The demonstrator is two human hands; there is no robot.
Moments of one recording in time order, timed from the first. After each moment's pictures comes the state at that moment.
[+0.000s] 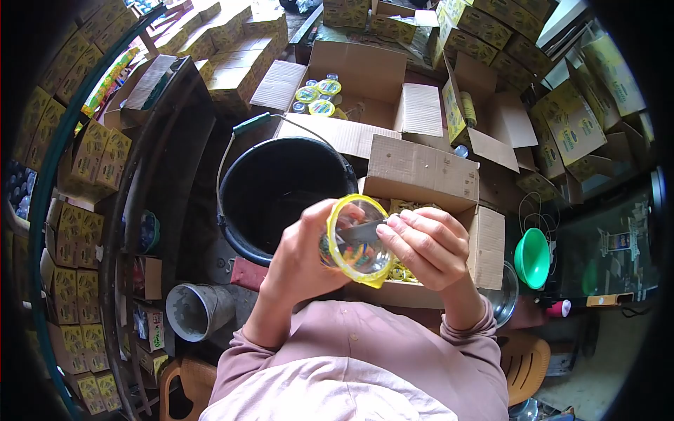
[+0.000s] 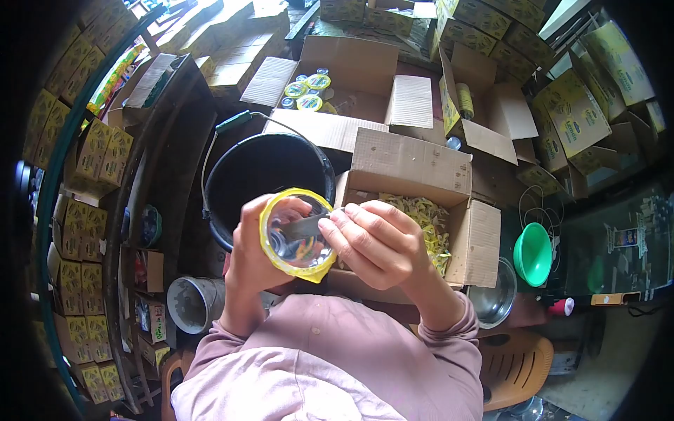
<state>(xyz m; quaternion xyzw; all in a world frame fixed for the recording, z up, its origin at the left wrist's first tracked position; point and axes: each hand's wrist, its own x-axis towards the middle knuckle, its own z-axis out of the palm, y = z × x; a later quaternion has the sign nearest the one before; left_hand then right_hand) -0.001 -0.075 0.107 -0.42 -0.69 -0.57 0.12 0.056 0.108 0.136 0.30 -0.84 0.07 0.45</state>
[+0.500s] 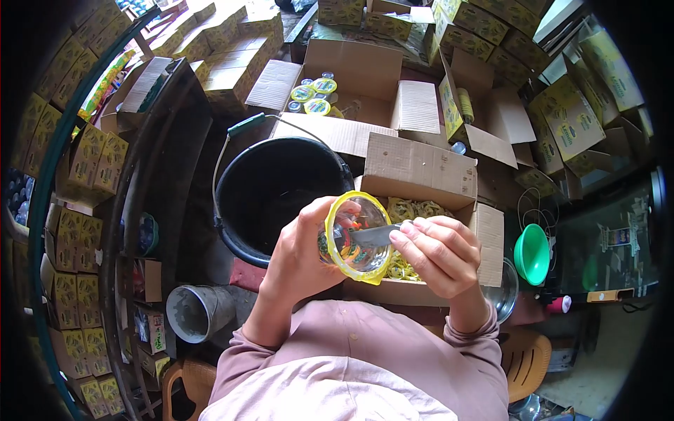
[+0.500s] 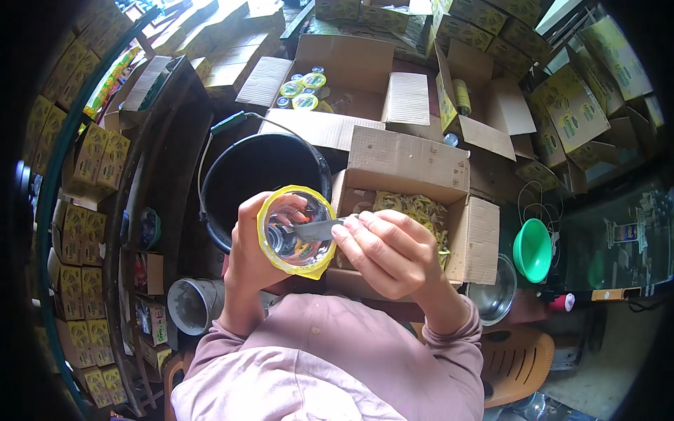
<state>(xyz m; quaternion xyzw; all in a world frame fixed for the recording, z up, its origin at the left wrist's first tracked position) -0.002 -0.071 0.106 -0.41 -0.71 -0.56 0.12 0.073 0.116 0.142 0.28 -0.86 0.06 0.42</state>
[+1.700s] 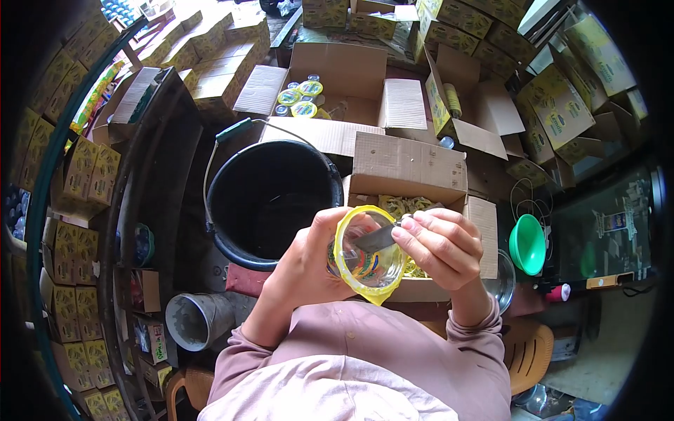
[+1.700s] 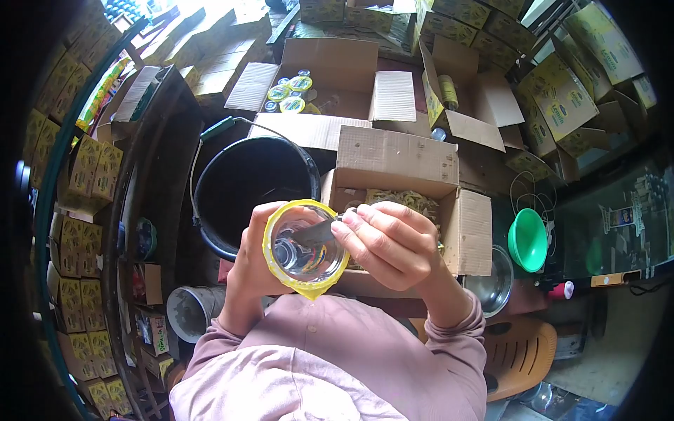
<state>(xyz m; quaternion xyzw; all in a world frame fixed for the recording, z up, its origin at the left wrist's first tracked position) 0.007 -0.059 0.121 -0.50 -0.63 -0.60 0.03 0.079 0.129 0.144 0.29 -0.84 0.06 0.45</state>
